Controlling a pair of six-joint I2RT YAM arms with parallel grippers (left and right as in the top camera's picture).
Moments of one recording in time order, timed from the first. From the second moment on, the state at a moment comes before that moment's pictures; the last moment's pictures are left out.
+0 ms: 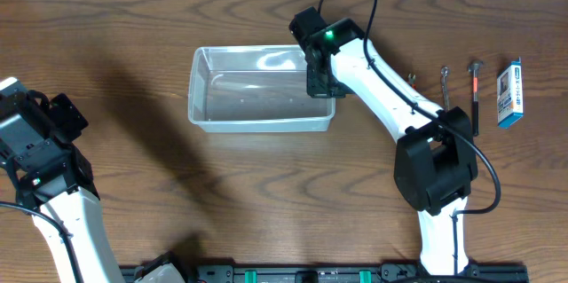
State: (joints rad) left arm 0.57 1.12 0.89 -0.35 -0.27 0.02; right arm 0.52 2.16 1.87 -1.22 0.21 0.59
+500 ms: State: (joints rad) left arm 0.57 1.12 0.89 -0.35 -0.27 0.02; right arm 0.40 2.15 1.83 -1.23 0.25 0.59
